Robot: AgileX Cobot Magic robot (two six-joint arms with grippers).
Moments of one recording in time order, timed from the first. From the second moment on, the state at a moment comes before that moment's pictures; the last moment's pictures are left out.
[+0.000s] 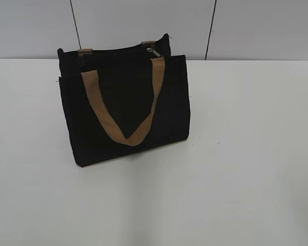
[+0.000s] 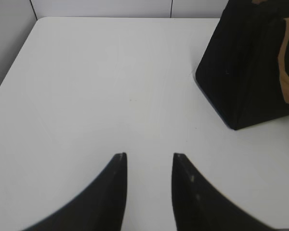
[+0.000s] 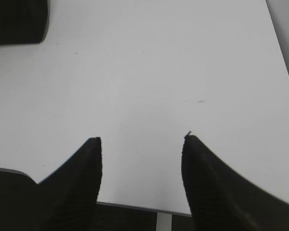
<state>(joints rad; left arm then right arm) -0.06 -0.01 -0.54 -0.01 1.07 0.01 -0.13 -0.01 -0.47 0.19 1.10 -0.34</state>
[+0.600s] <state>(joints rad) -0.06 -0.01 -0.54 -0.01 1.07 0.01 -0.13 -0.01 -0.47 0.19 1.10 -0.34</state>
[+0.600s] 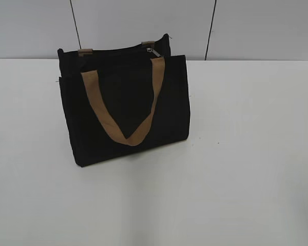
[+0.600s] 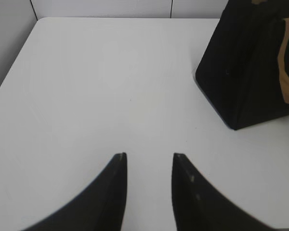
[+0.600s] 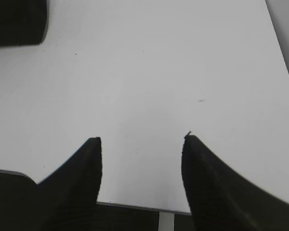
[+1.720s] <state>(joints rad) -0.06 -0.01 -0.54 -0.01 1.07 0.01 0.03 -0.01 -0.46 0.05 1.10 -0.08</state>
